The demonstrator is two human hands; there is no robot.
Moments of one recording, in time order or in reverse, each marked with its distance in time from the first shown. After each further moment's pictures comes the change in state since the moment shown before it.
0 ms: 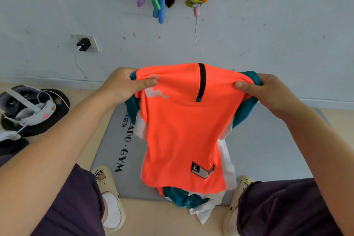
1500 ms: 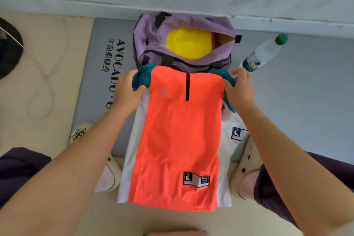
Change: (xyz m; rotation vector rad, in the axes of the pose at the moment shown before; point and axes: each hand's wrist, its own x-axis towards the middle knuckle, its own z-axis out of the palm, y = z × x) left_hand 0.025 -0.315 0.124 0.407 0.084 -0.358; right_hand 0.072 0.290 0.161 -0.511 0.177 0.340
